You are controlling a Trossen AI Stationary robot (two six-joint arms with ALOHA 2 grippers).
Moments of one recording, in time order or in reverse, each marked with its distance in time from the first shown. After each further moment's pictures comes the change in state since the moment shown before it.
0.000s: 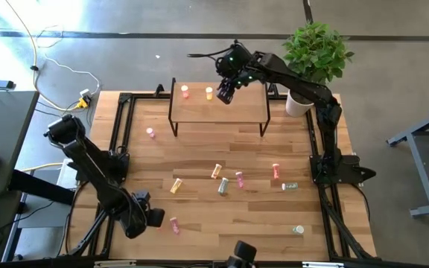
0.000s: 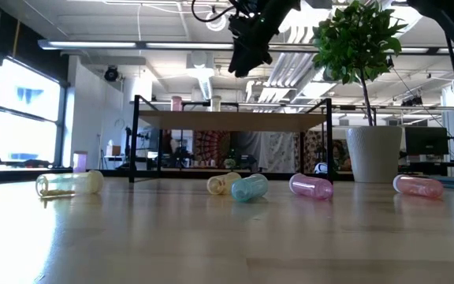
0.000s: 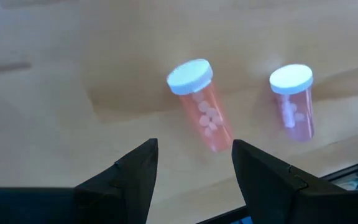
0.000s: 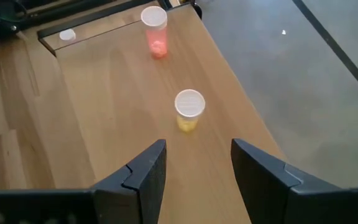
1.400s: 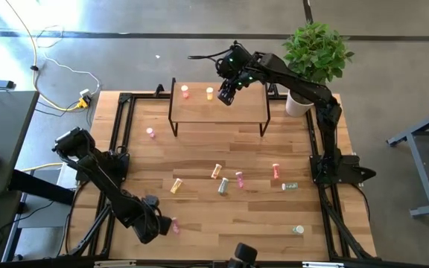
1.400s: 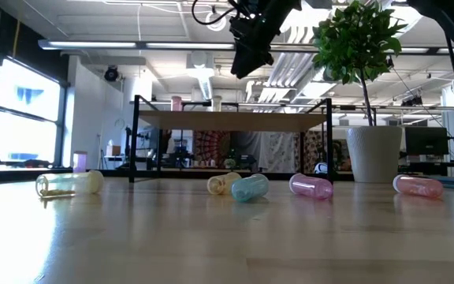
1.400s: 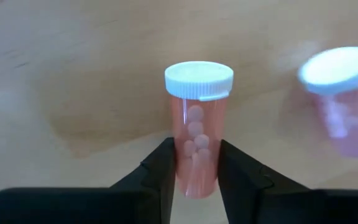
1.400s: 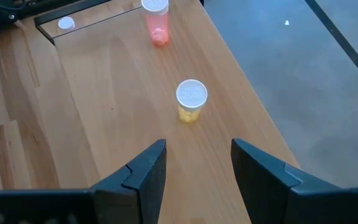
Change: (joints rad) left arm 0.060 0.189 0.064 0.044 0.058 0.192; right arm 0.004 0.000 0.000 -0.034 -0.003 -0.001
